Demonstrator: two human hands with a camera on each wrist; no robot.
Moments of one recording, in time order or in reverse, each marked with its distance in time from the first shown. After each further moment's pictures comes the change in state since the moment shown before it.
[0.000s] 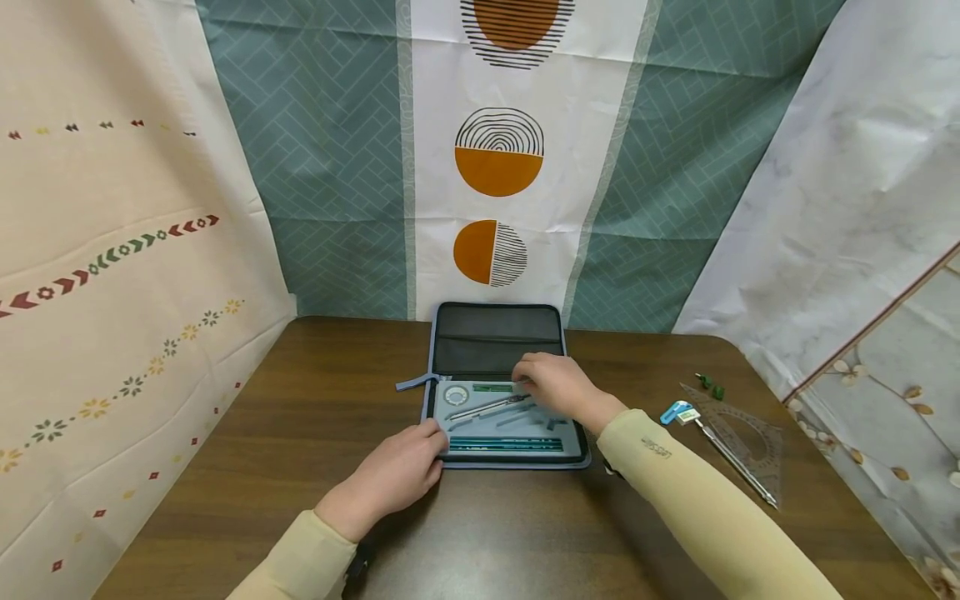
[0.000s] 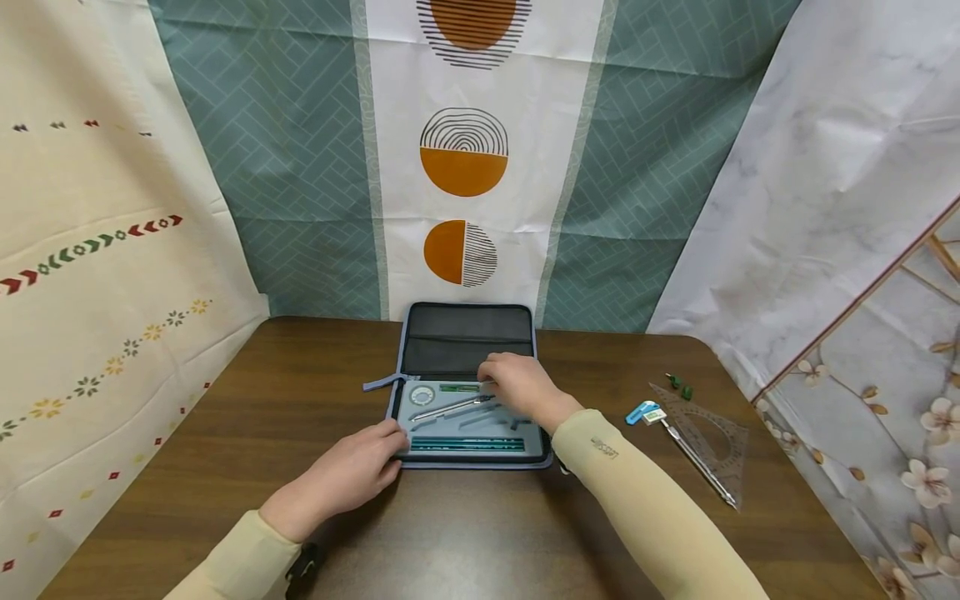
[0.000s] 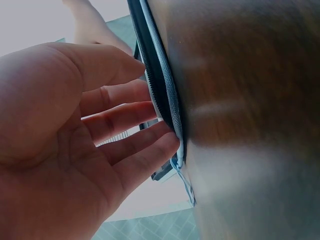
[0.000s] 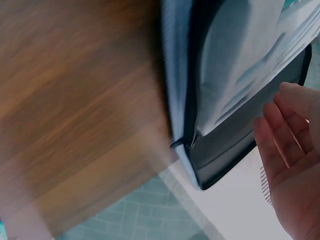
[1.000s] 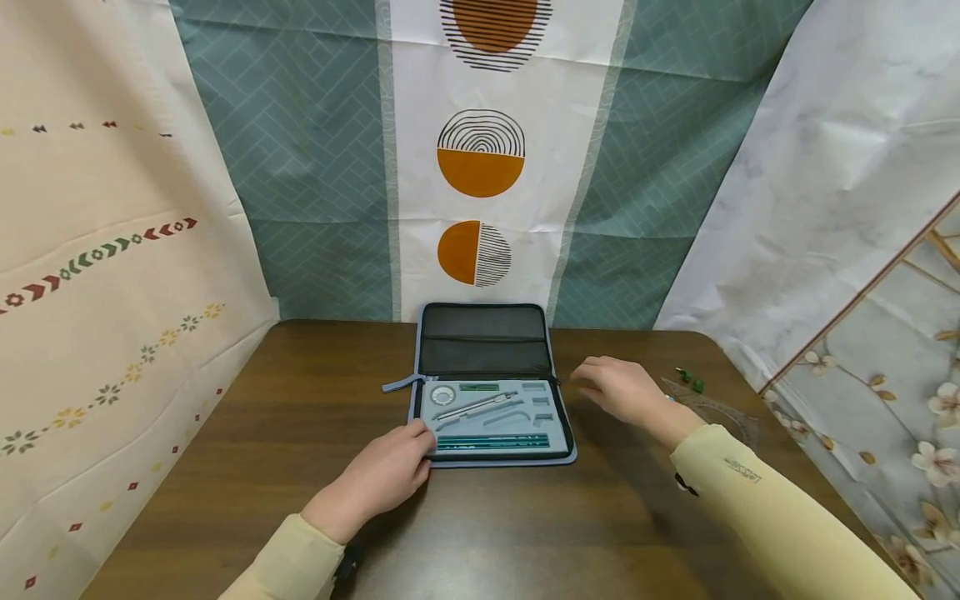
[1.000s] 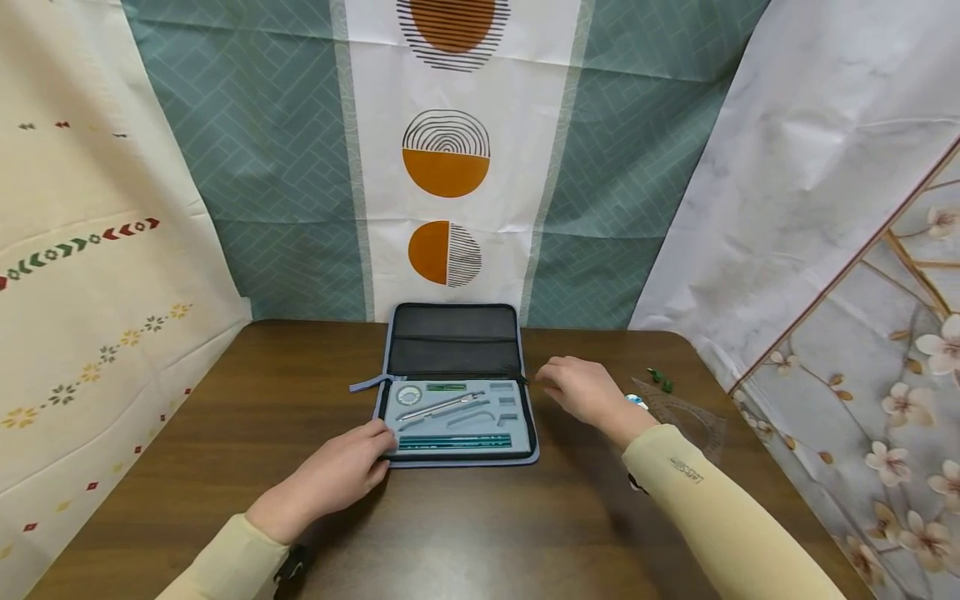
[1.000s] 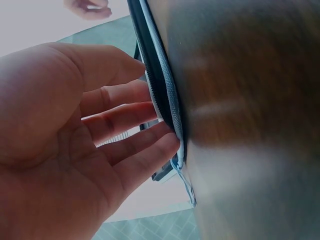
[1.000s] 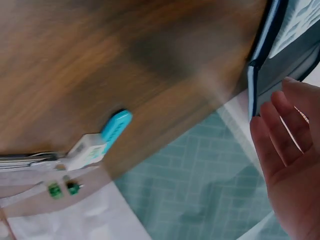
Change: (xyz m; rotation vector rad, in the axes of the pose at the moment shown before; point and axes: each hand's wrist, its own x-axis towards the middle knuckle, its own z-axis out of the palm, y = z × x) left_hand 0.000 0.000 0.002 0.005 0.038 0.030; right_hand -0.095 0.058 -0.043 -0.105 0.082 0.029
